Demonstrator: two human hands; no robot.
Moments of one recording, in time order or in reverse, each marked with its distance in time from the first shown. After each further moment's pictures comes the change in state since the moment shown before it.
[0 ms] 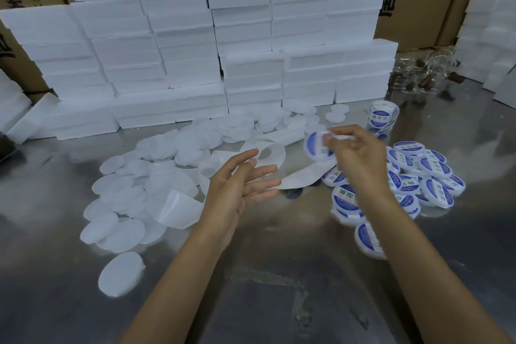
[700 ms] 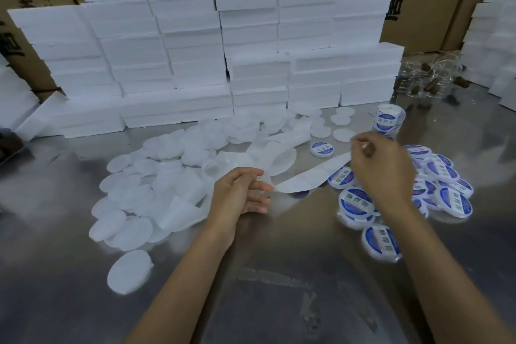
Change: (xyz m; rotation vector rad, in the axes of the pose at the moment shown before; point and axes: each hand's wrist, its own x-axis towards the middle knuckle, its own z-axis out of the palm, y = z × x) left_hand 0.010 -0.012 -0.016 0.178 0.140 -0.073; right_hand 0.001 0.003 -0.018 -0.742 0.174 -0.244
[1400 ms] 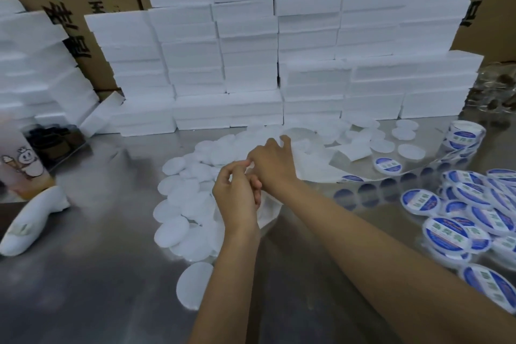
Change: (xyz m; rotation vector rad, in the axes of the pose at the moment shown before) left_hand 0.019 0.030 -0.066 -0.260 0.538 0.132; right_hand -0.037 -0.200 0.178 -0.353 -0.619 -0.625
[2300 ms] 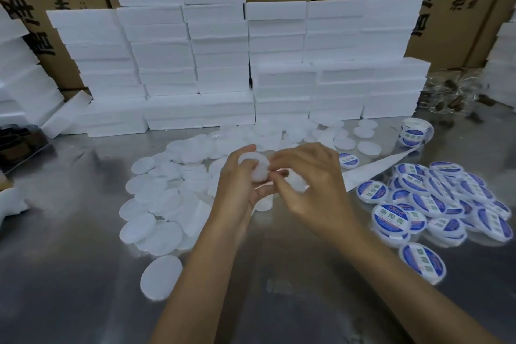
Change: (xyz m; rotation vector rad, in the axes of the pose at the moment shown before) left_hand -0.040 0.013 0.025 -0.099 -0.497 -0.151; right_hand -0.140 0.066 -0.052 0.450 0.662 -0.132
